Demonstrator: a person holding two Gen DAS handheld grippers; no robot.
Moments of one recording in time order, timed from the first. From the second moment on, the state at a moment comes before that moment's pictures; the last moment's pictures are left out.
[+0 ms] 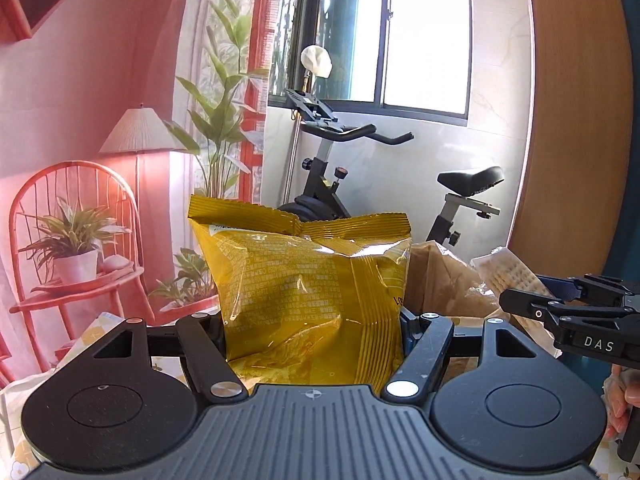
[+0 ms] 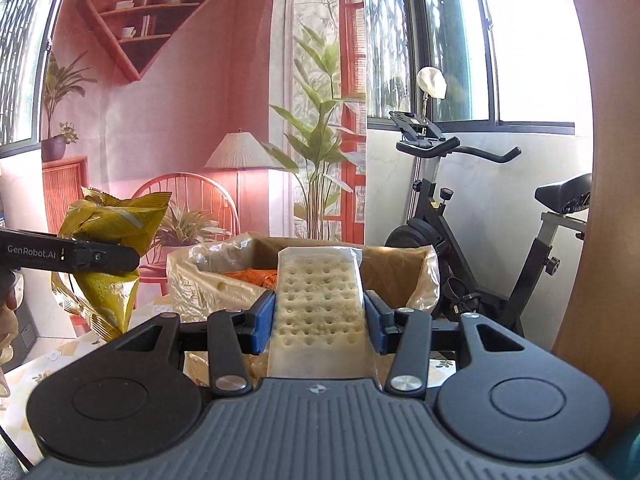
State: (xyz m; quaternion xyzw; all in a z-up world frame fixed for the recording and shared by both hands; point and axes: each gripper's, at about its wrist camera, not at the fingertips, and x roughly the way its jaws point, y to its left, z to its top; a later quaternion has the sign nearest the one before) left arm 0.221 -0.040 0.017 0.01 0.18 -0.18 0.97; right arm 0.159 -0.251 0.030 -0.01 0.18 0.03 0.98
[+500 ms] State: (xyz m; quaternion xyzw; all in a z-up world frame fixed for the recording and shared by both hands) left arm 0.353 -0.120 0.012 0.07 0.25 -0.17 0.95; right arm 0.284 -0.289 0.001 0.01 0.24 -0.02 0.97
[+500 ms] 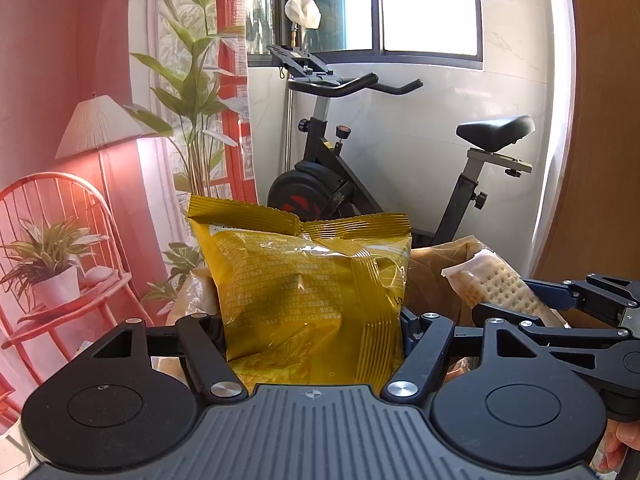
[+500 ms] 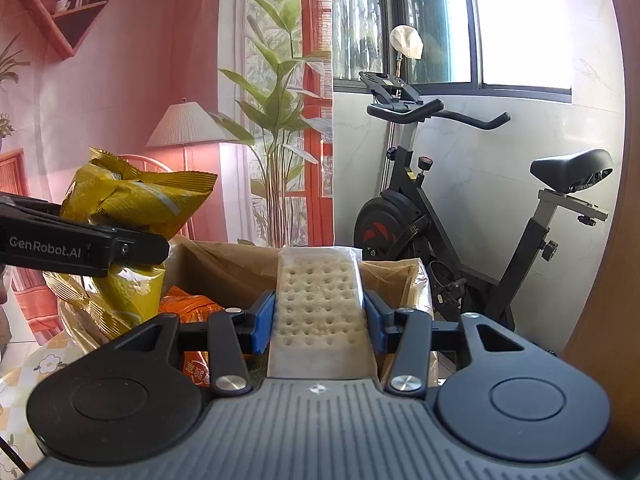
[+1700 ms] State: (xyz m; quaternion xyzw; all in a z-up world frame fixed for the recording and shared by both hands) left arm 0.290 -0.083 0.017 0.07 0.23 -0.18 0.95; right arm 0.206 -0.256 0.009 0.00 0.23 0.01 0.97
